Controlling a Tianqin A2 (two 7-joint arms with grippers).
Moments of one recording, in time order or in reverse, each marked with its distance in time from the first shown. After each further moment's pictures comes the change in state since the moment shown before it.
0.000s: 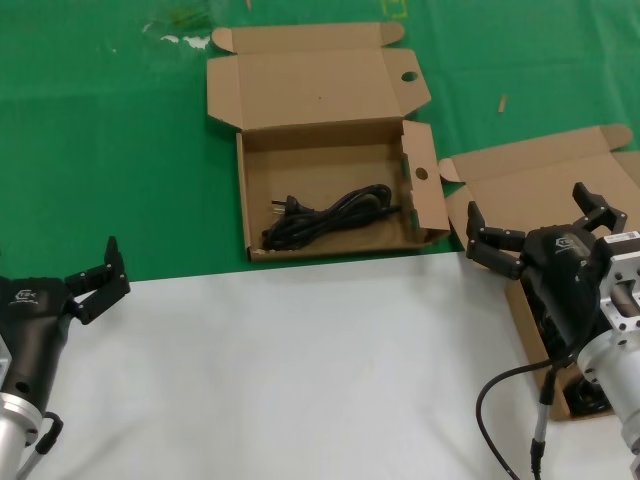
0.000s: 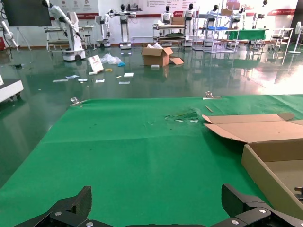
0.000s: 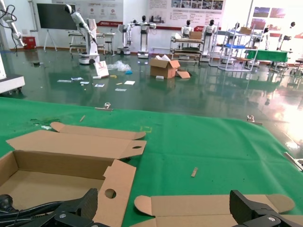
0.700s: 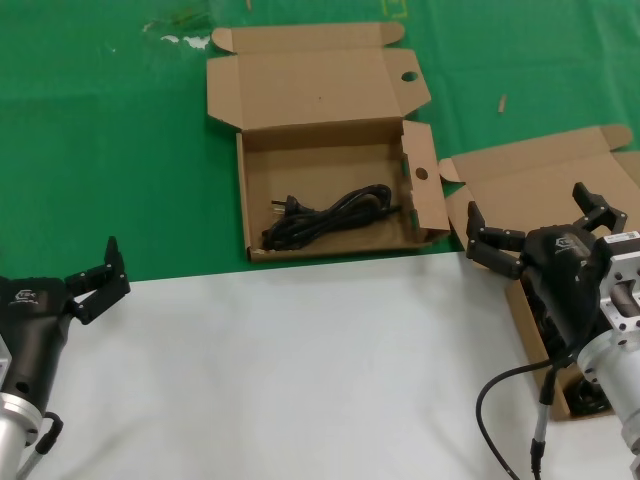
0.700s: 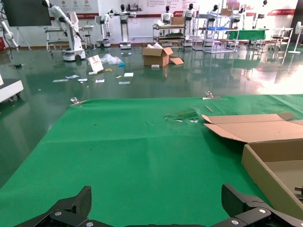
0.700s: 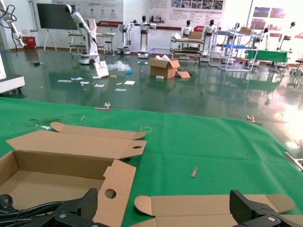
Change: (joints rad) left arm 0.000 0.000 0.000 0.000 0.000 0.000 0.000; right arm 0.000 0.000 0.000 0.000 0.000 0.000 0.000
